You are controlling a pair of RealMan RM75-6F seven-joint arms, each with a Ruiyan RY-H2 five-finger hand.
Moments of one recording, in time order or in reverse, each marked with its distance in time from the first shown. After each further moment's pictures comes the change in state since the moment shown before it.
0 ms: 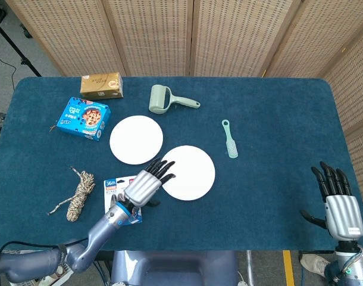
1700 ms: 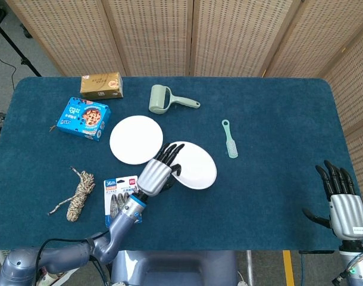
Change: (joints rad) left arm -0.119 -0.229 -0.036 0.312 0.027 0.267 -0.213; right arm 0.001 0.019 0.001 -0.004 0.011 0.001 0.042
